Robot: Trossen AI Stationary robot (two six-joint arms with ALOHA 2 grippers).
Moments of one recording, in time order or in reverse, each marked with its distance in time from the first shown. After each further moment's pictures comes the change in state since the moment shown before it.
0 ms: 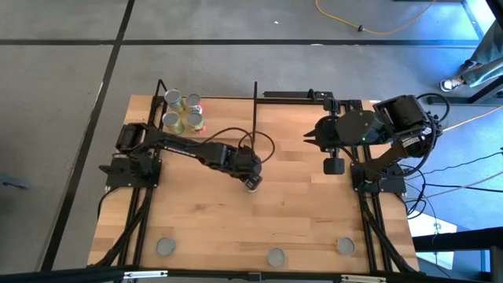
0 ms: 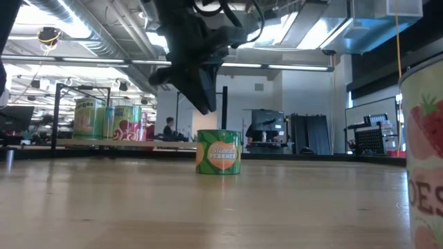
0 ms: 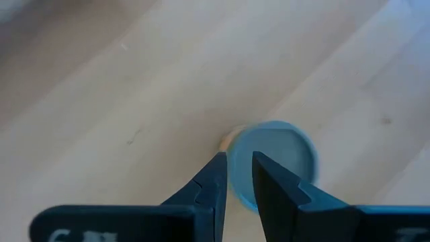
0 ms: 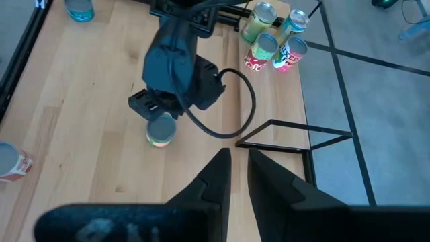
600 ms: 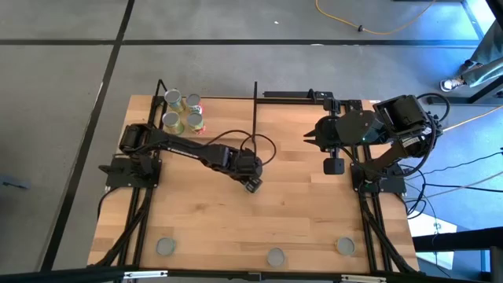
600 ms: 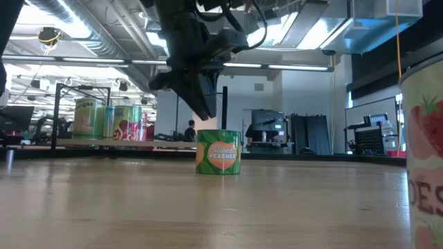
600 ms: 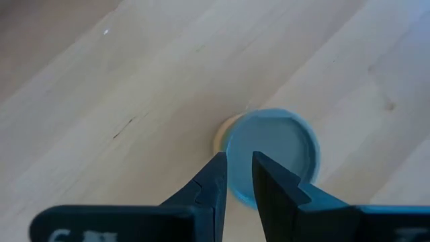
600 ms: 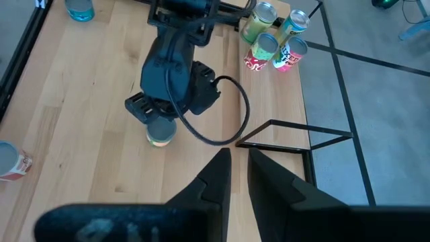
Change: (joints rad) left arm 0.003 0.032 0.001 0.000 0.032 0.020; right arm 0.000 0.000 0.000 0.000 -0.001 -0.002
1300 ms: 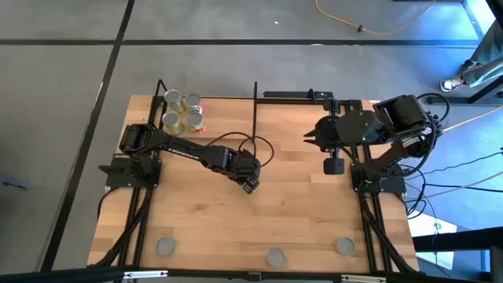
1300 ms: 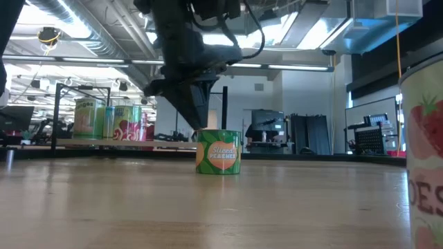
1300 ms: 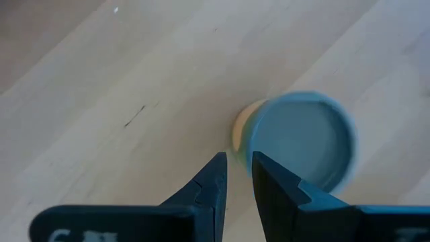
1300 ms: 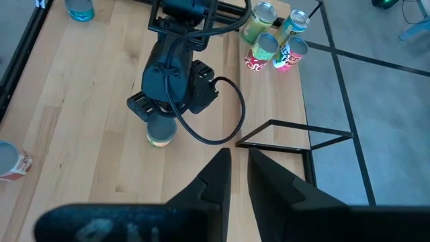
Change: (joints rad) left arm -0.002 0.001 -0.043 0.002 0.004 0.004; right arm 0.000 0.000 0.000 0.000 0.000 0.000
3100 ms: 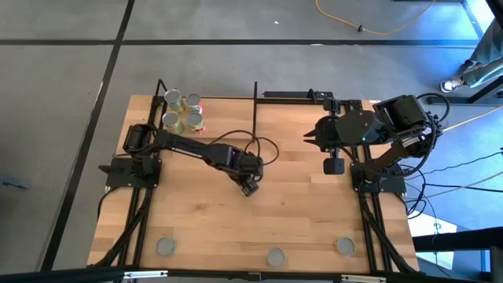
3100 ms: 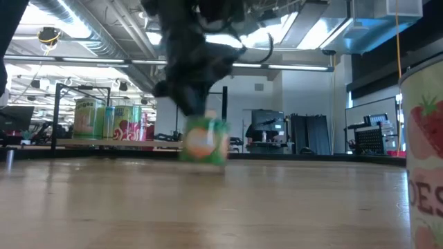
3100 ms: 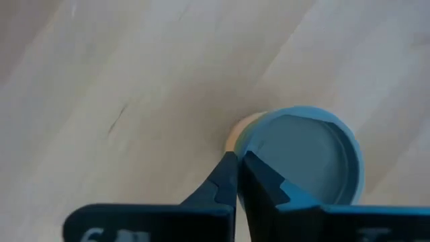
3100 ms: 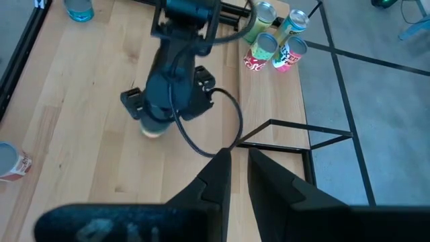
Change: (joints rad) left arm 0.017 0.031 0.065 -0.062 0.101 0.192; right arm 0.000 0.000 -0.001 0.000 0.002 0.003
